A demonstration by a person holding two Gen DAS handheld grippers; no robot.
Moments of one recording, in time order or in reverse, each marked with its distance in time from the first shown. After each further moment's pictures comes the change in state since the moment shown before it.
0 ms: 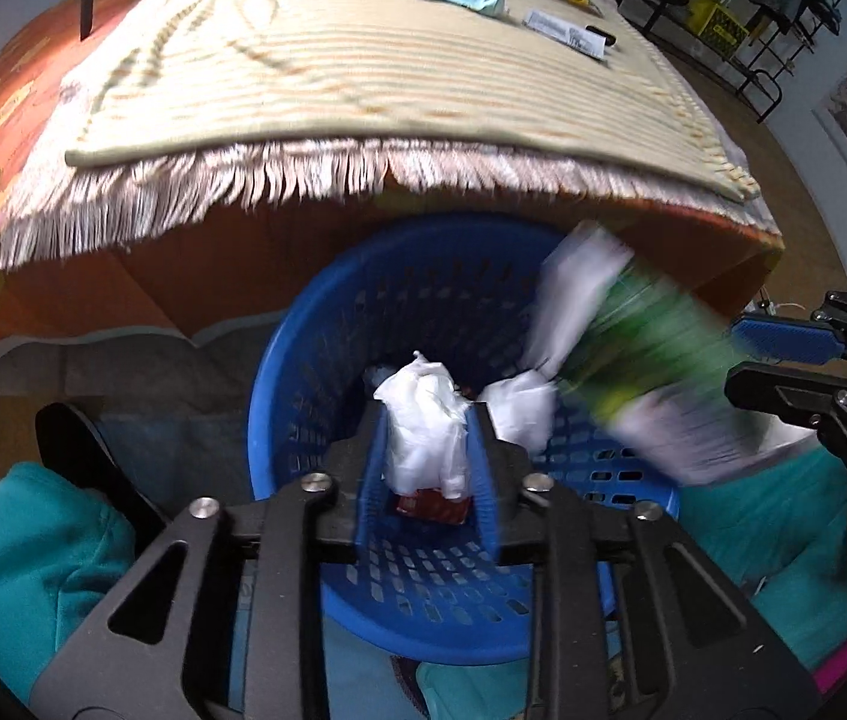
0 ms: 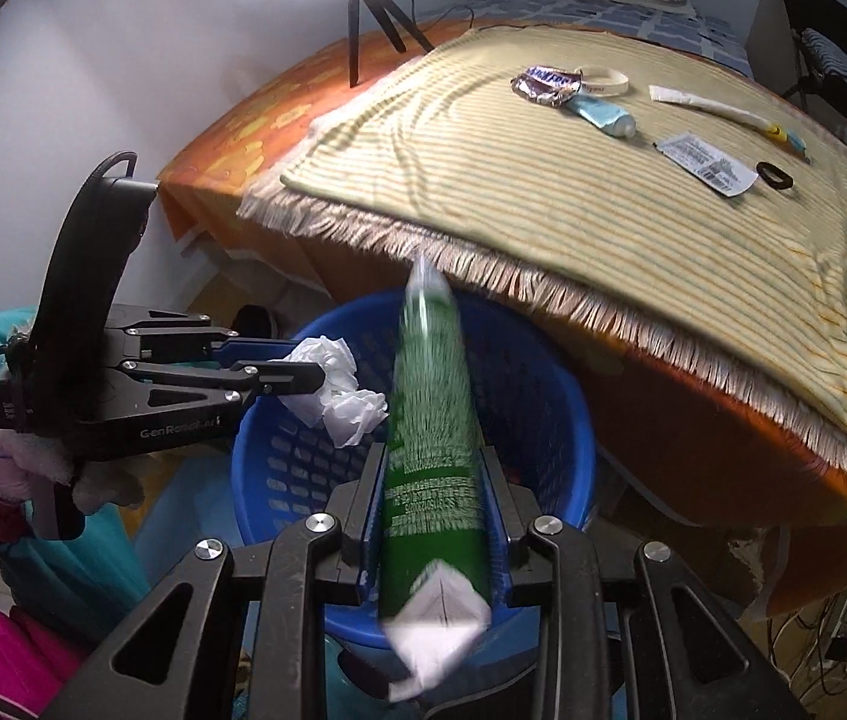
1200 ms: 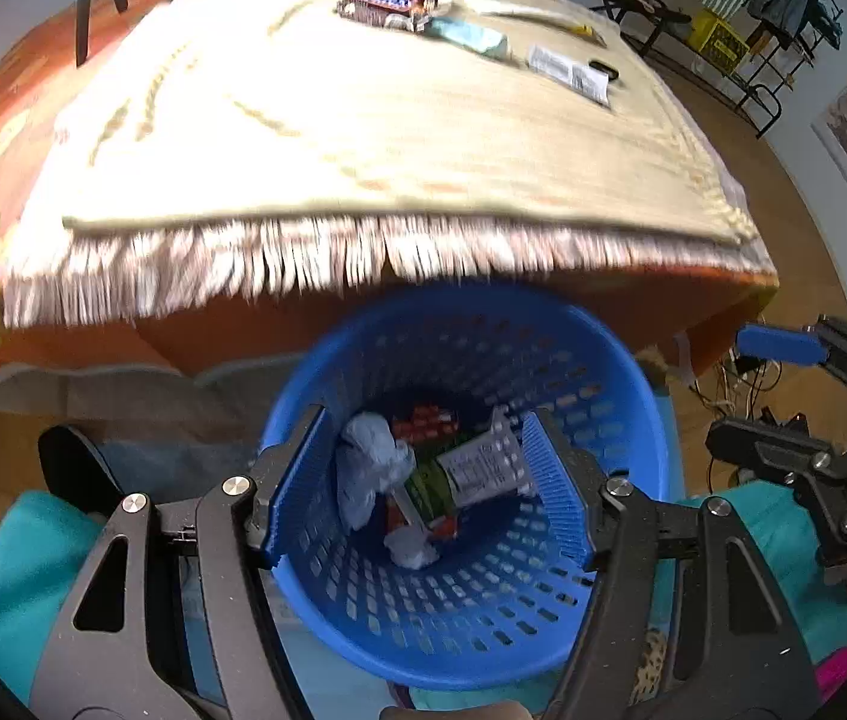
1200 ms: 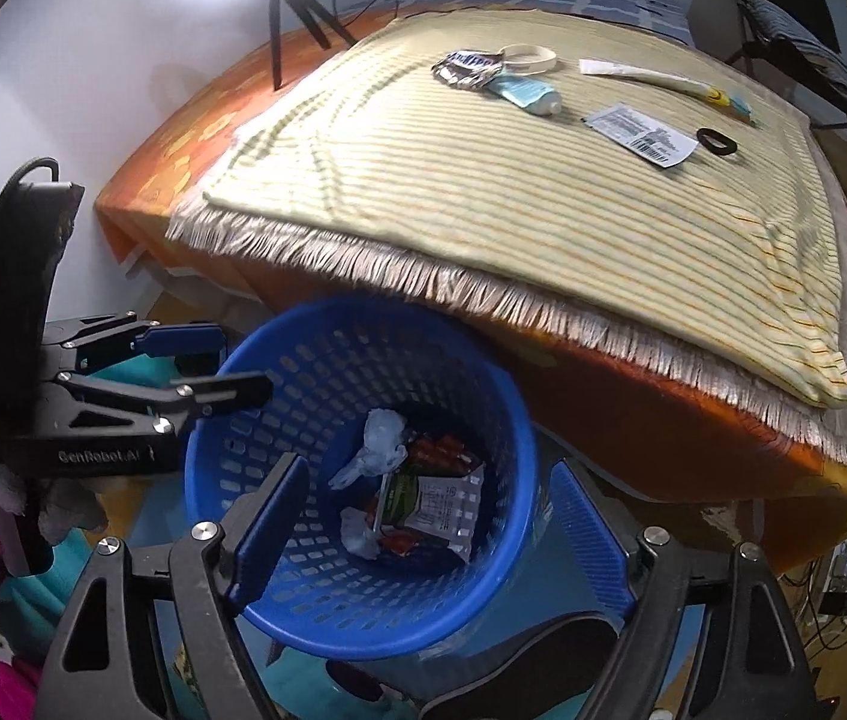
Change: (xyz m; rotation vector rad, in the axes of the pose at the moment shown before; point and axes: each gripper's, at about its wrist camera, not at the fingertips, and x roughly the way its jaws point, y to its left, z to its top) left arm -0.012 0.001 0.035 -0.012 -0.038 -0.012; right arm 0.001 -0.025 0.014 0.129 0.022 -0.104
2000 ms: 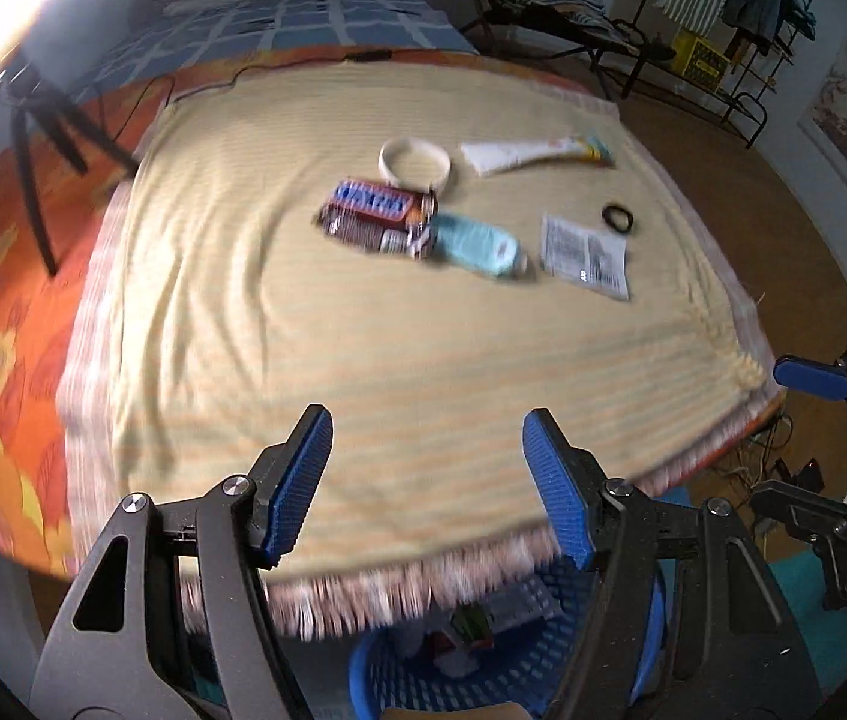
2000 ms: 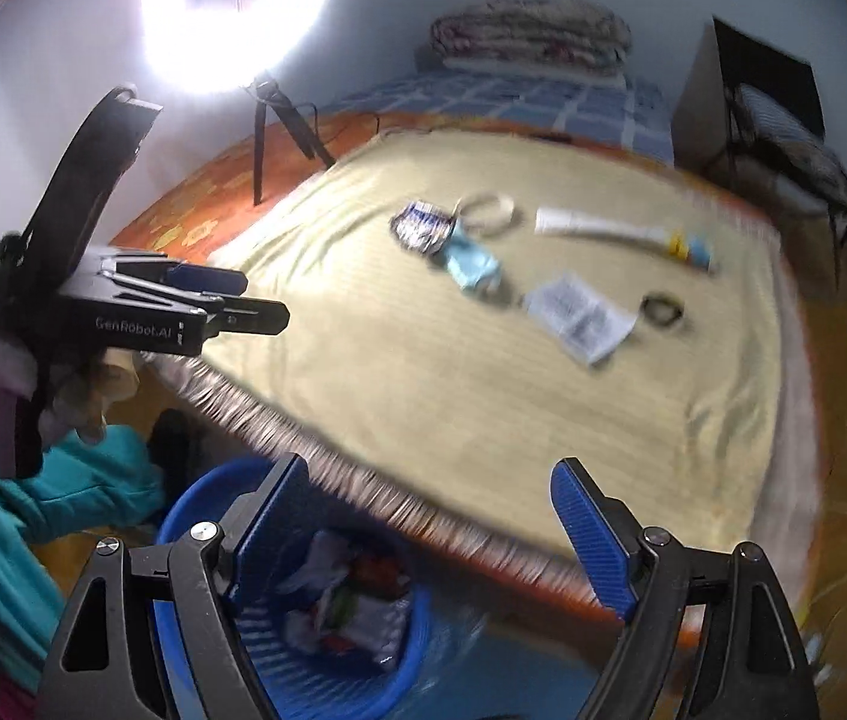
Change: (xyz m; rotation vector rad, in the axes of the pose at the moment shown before) left arm -0.015 0.003 0.153 0.102 -0.109 0.022; right arm -0.041 -0.032 0.084 -0.111 -0.221 -0.069
